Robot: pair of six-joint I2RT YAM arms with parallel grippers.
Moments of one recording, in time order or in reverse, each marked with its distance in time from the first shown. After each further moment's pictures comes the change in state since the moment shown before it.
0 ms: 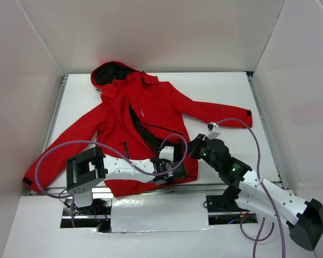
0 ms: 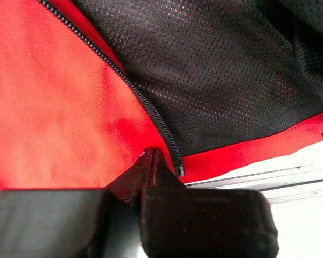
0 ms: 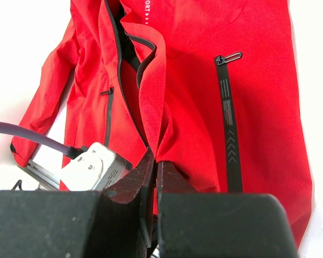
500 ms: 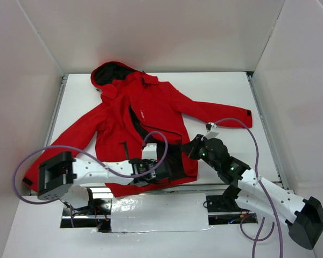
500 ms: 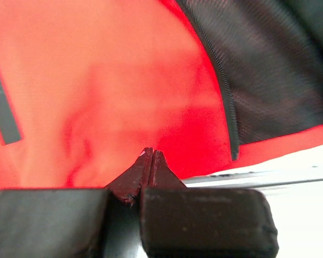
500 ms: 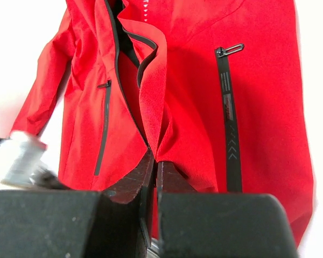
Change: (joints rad) left arm 0.001 -0.237 -0.174 -0.056 -0.092 -0.066; right arm -0.007 0.027 -0.001 0.003 -0.031 0.001
